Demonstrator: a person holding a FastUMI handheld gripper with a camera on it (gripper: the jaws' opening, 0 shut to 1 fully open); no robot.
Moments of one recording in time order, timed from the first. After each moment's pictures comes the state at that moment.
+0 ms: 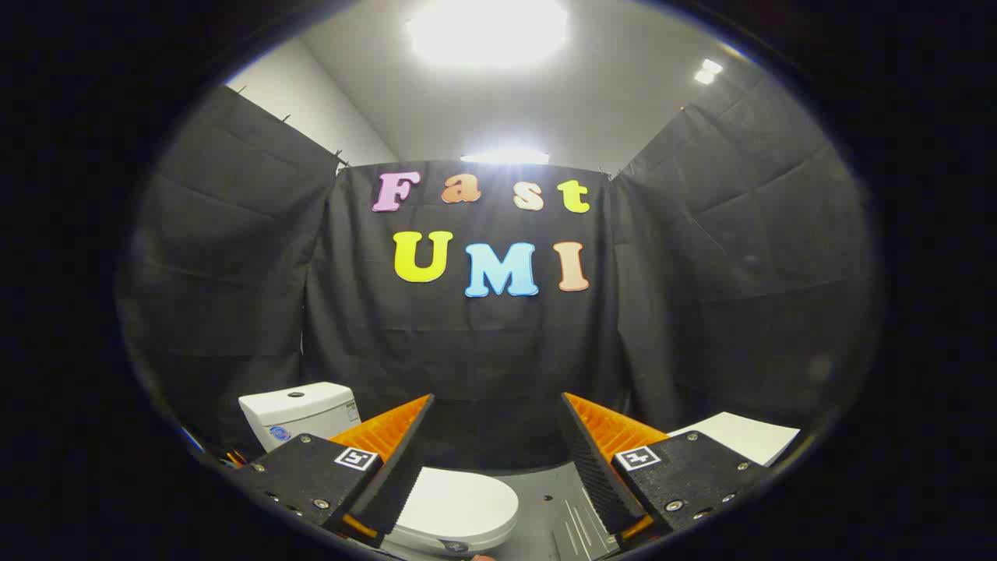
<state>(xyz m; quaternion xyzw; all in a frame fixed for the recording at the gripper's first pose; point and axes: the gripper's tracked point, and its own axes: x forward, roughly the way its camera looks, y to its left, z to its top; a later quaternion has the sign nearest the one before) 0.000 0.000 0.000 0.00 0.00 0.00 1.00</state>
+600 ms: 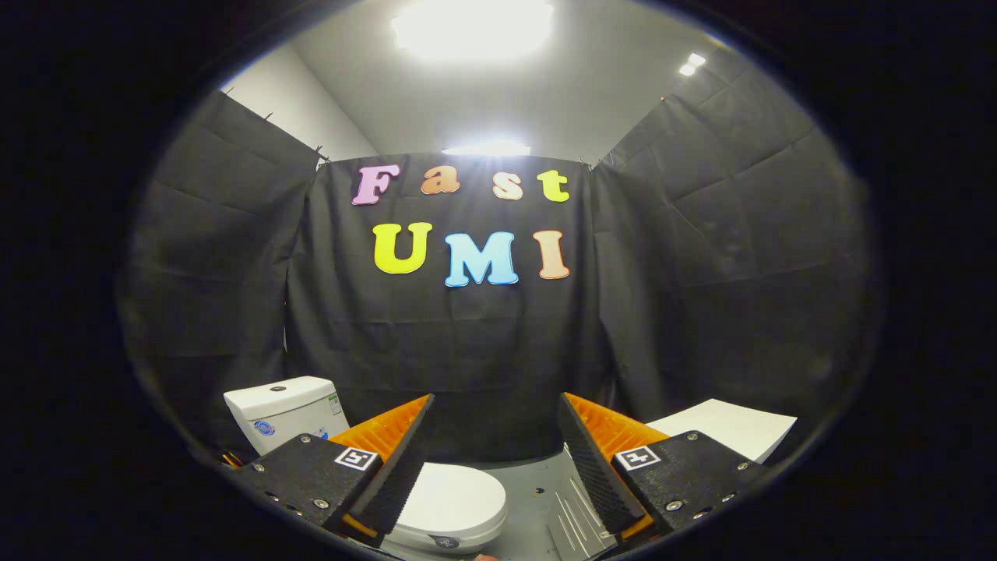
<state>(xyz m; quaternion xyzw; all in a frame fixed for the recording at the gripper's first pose) -0.001 -0.016 -0.014 0.01 0.01 -0.02 1.00</state>
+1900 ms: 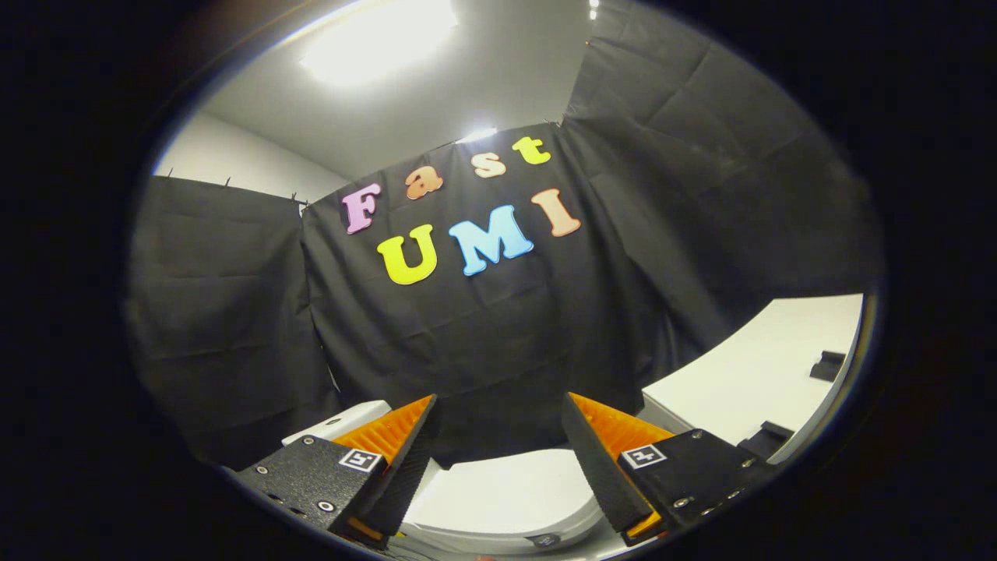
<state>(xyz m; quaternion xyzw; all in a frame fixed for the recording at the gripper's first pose) 0.031 0.031 -0.118 0.20 0.05 0.03 0.98</state>
